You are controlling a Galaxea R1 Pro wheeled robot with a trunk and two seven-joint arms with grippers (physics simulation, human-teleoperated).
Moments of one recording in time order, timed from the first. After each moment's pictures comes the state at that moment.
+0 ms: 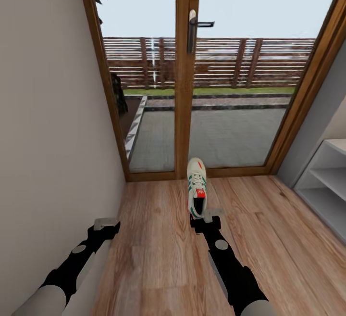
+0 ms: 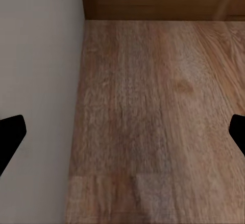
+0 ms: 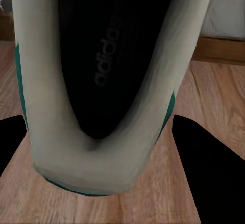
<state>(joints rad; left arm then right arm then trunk) -0.58 0.10 0.03 -0.54 0.08 -0.08 -0.09 -0.47 0.16 0.10 -0.90 0.18 0.07 -0.09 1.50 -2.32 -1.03</state>
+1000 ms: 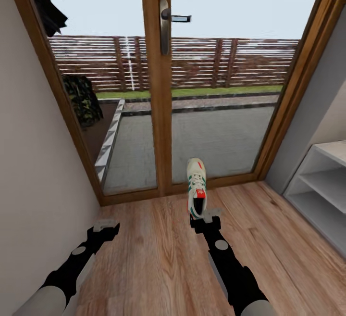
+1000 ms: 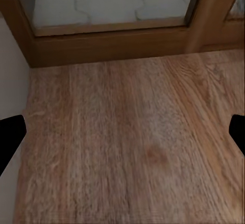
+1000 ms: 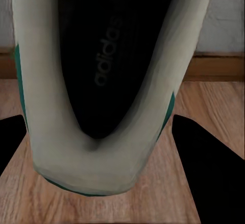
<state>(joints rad) -0.58 0.10 0.03 -0.53 0.08 -0.09 -0.09 -0.47 0.16 0.10 -0.90 0.18 0.07 -0.09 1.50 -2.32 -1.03</state>
